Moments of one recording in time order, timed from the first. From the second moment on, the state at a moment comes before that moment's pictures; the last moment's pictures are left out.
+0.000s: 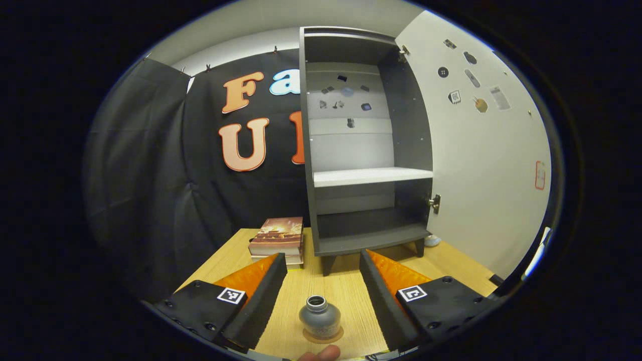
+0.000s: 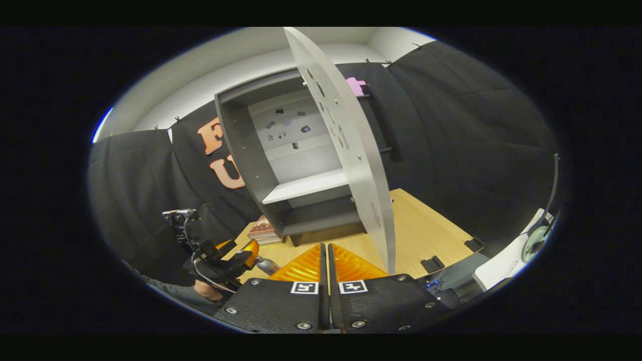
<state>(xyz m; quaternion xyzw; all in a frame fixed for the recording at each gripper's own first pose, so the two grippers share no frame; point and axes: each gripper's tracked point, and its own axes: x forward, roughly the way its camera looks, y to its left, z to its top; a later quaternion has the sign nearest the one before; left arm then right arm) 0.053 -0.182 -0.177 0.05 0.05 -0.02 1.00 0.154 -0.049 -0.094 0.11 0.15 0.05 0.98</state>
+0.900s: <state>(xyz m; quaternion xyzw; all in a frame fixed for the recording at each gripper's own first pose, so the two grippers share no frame) 0.023 -0.178 -0.098 0.04 0.04 -0.04 1.00 0.244 -0.162 -0.011 0.08 0.06 0.02 1.00</state>
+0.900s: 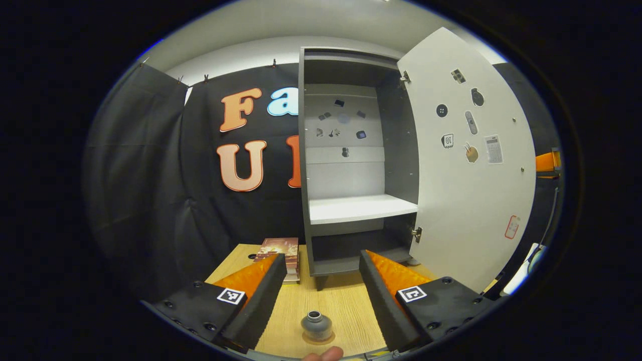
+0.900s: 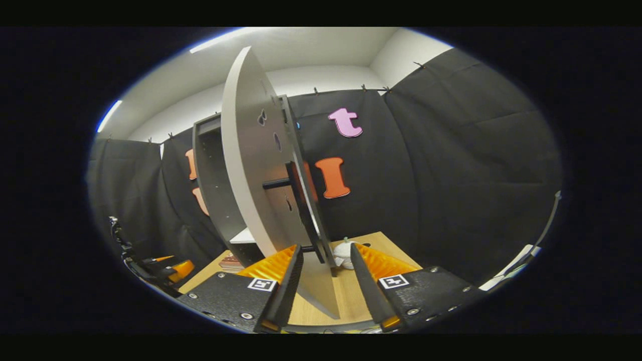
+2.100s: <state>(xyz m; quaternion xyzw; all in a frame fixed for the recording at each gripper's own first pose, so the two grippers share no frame) 0.047 -0.111 -0.072 0.03 0.02 -0.01 1.00 0.291 0.030 -0.033 0.12 0.04 0.20 0.97</state>
